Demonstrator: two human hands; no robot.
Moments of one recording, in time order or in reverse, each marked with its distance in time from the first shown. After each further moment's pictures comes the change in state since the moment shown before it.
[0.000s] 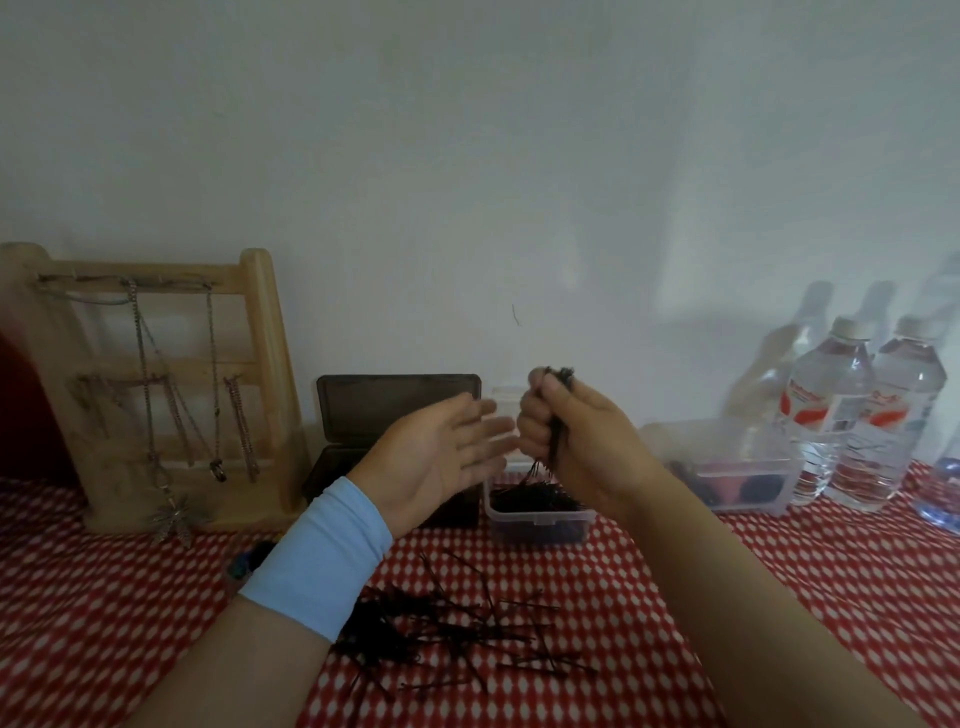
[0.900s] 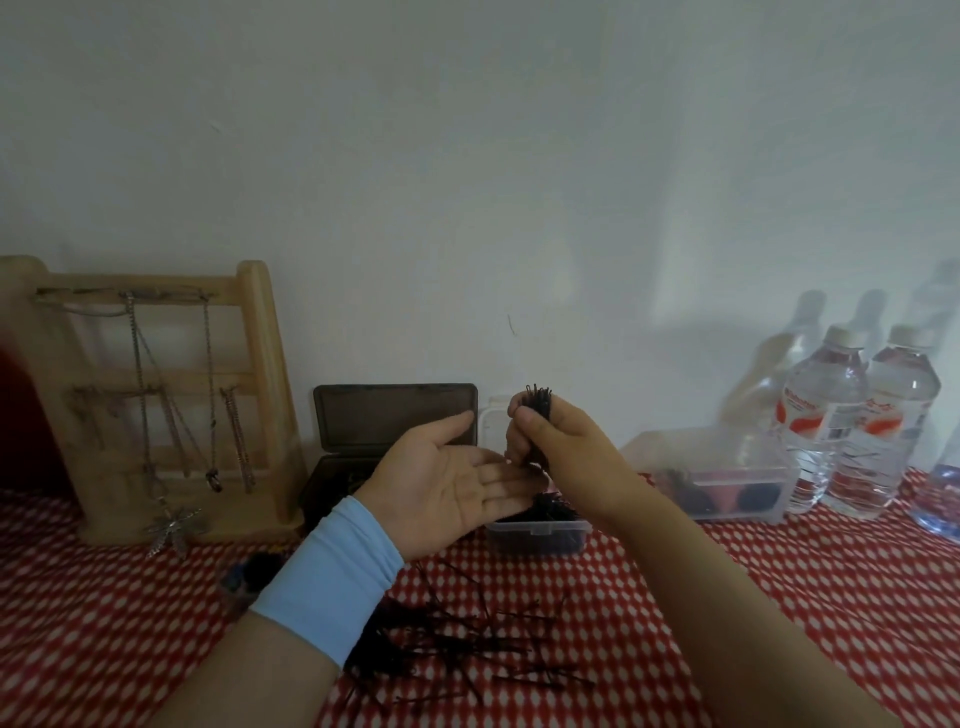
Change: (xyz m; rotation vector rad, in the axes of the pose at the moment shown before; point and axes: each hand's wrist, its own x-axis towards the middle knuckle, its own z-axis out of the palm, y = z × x) left_hand -0.005 -0.002 0.004 -0.290 -0.168 -0.244; right_hand 0.000 0.007 -0.003 -0.604 0.053 -0.085
